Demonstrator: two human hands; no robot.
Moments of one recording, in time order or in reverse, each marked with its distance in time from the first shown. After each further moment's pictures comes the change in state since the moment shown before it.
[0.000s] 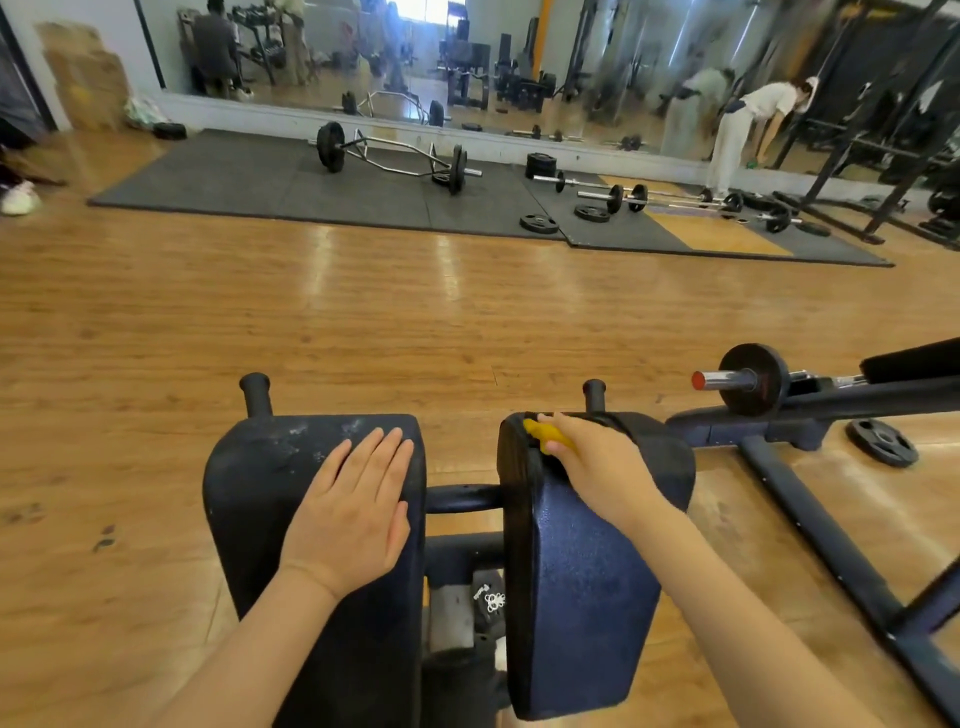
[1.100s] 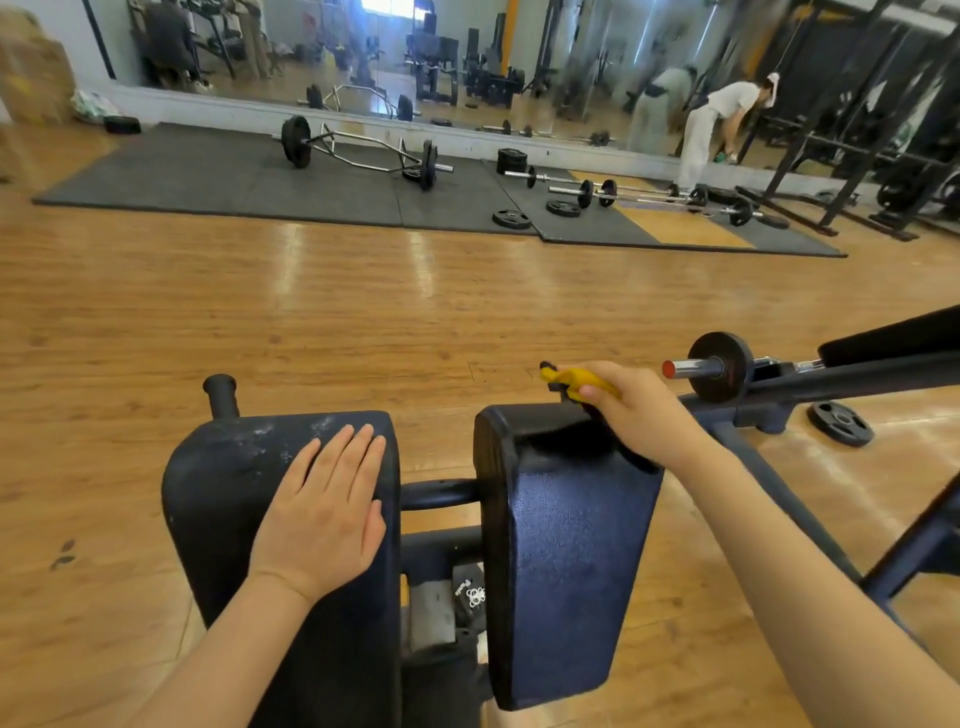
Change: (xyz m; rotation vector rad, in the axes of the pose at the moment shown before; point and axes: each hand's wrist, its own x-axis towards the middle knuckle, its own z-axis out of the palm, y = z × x) left_hand -0.001 -0.001 0.003 -0.026 -0.028 0.003; right_hand 0.002 0.028 -0.061 0.157 0.087 -0.129
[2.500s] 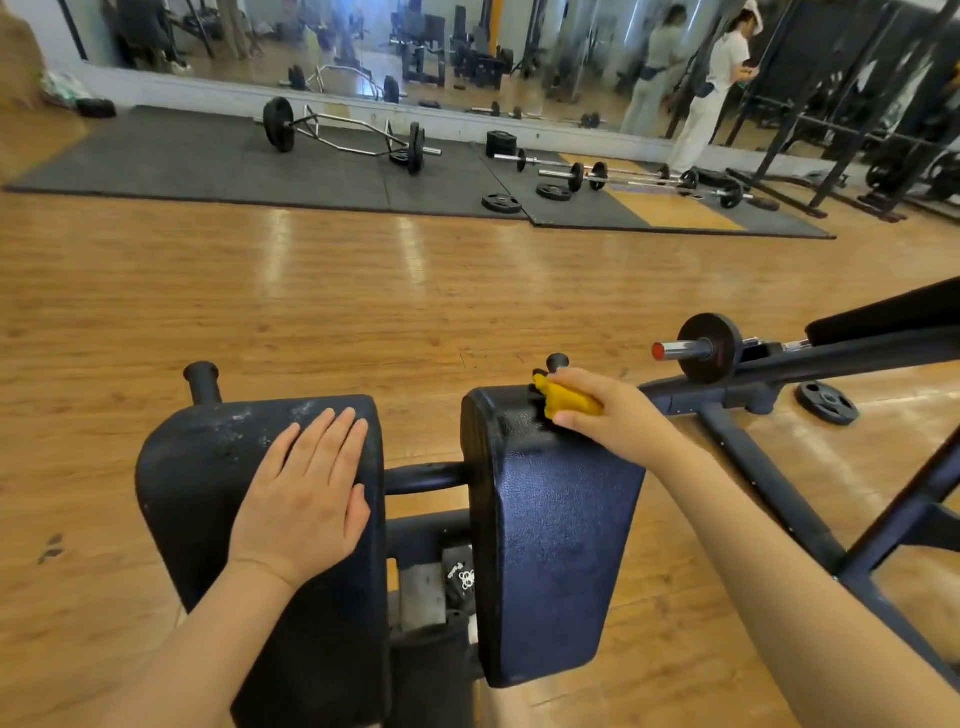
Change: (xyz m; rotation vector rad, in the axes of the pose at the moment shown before) left_hand 0.000 0.002 -0.001 0.015 0.035 -0.004; right_hand -0.008 0.031 0.024 0.080 -0.138 0.168
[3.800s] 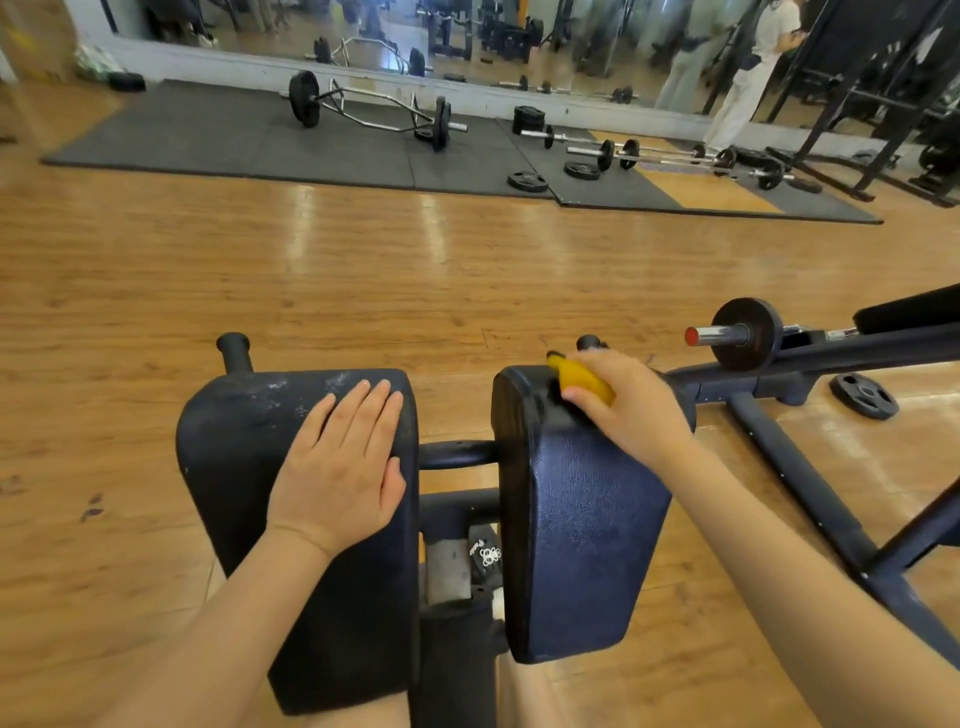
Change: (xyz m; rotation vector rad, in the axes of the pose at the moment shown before) left_hand 0.000 0.000 0.001 0.034 0.014 0.004; right_hand 0.003 -0.013 0.032 -0.279 0.243 -0.183
